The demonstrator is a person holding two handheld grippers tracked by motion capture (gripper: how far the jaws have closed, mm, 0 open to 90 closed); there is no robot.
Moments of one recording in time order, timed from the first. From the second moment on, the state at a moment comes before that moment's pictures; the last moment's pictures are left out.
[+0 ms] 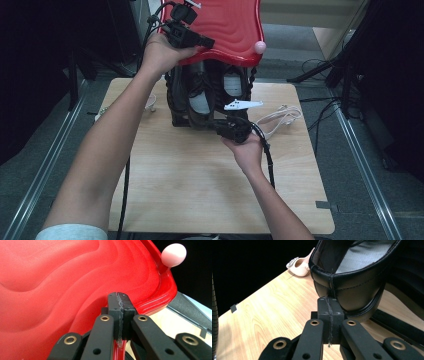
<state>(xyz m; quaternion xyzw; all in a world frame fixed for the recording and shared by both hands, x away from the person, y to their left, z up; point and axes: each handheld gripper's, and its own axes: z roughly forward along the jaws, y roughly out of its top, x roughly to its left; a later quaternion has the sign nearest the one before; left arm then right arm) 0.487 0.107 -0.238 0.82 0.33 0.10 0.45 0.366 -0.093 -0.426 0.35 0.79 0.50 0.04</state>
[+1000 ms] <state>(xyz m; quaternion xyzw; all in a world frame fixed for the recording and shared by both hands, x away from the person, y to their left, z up) 0.487 0.107 -0.237 0.82 0.35 0.09 0.45 0.422 -0.030 -0.403 0.37 0.78 0.51 0.05</state>
